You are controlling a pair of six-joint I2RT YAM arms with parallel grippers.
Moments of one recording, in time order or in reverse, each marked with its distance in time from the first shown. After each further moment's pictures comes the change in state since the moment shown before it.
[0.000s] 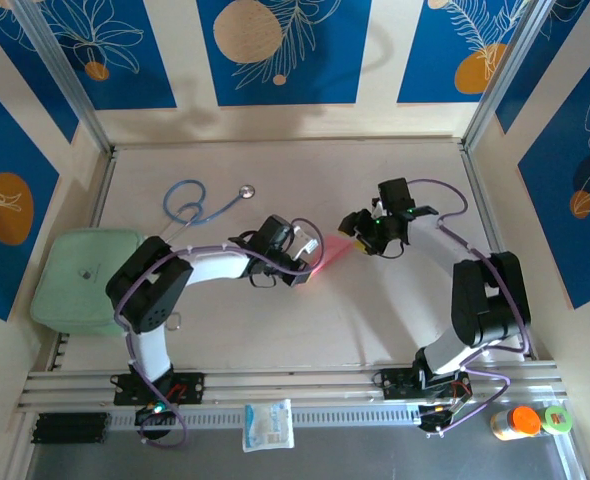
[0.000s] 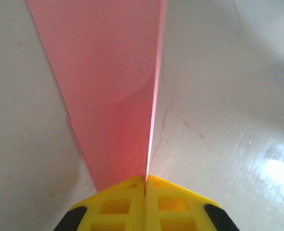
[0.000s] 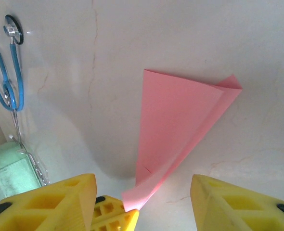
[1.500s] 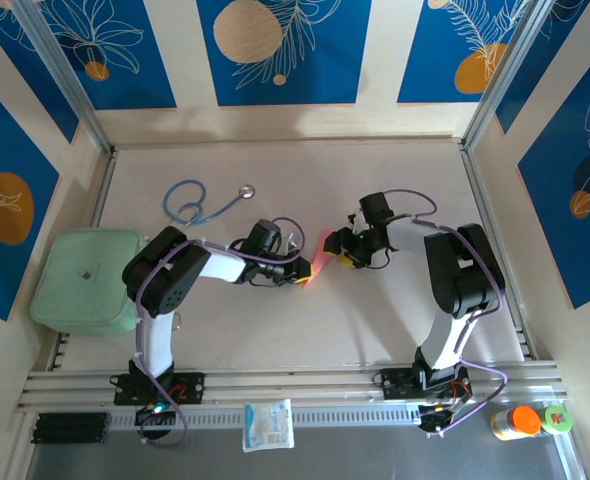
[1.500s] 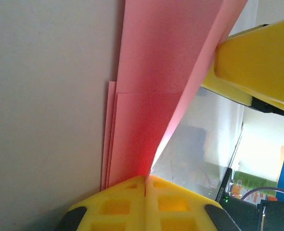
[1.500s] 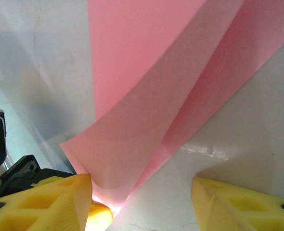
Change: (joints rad) left arm 0.081 0.135 -0.124 0.433 0.245 -0.745; right arm 0.067 0.240 -0.007 0.103 -0.102 -0.177
